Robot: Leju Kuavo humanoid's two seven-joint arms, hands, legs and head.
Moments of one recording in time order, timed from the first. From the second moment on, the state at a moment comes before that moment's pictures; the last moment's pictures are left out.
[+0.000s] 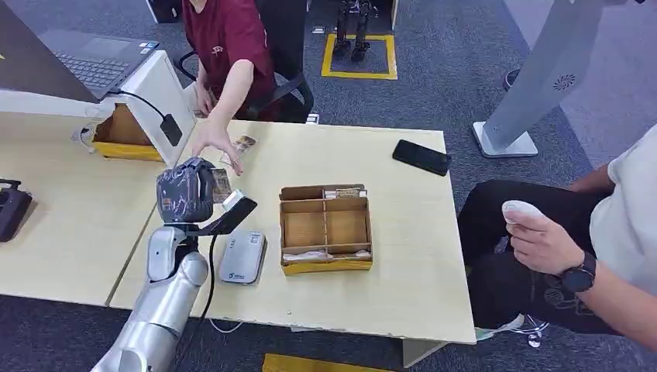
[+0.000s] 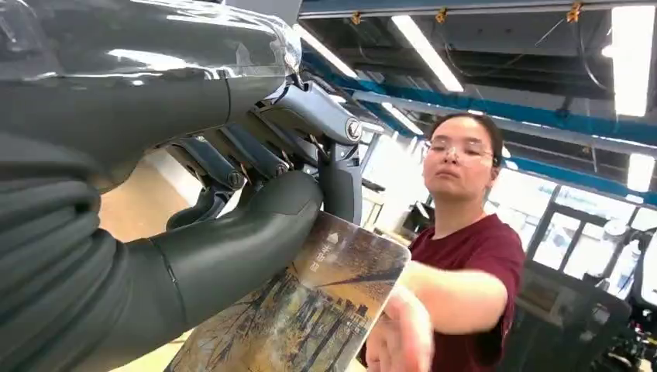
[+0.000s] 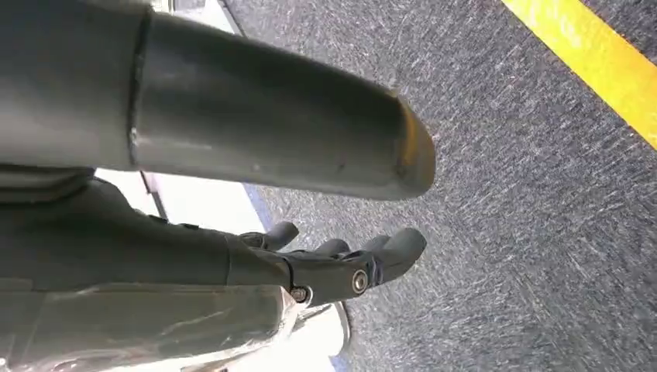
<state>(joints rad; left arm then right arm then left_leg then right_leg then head) -0.44 -0.09 -0.03 -1.04 -1.28 0.70 -0.27 -0.03 0.09 -0.13 -0.17 1.19 -0.36 0.11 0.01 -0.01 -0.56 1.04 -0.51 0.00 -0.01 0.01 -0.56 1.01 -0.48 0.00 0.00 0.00</state>
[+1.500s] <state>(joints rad) -0.43 -0.10 0.20 -1.04 -1.29 0.70 -0.33 -0.03 0.09 -0.16 -0.17 1.22 -0.36 0.10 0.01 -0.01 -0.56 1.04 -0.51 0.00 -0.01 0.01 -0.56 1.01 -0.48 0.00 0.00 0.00</state>
